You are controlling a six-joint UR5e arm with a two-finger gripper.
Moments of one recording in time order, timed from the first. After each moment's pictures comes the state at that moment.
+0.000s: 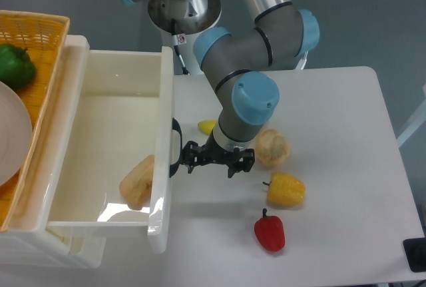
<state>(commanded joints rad) 2.47 -1.96 -1.59 -1.22 1.29 0.46</state>
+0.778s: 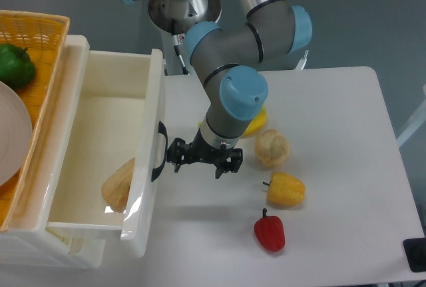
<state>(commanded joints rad) 2.42 -1.94 -1.59 -1.22 1.27 0.46</state>
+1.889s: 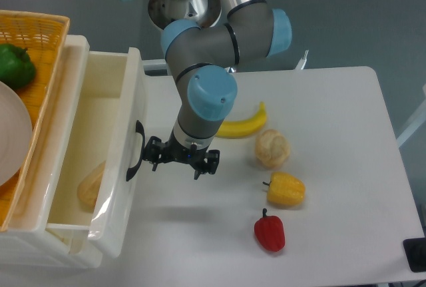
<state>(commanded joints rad) 2.33 -1.93 -1.58 -1.21 1.29 0.44</state>
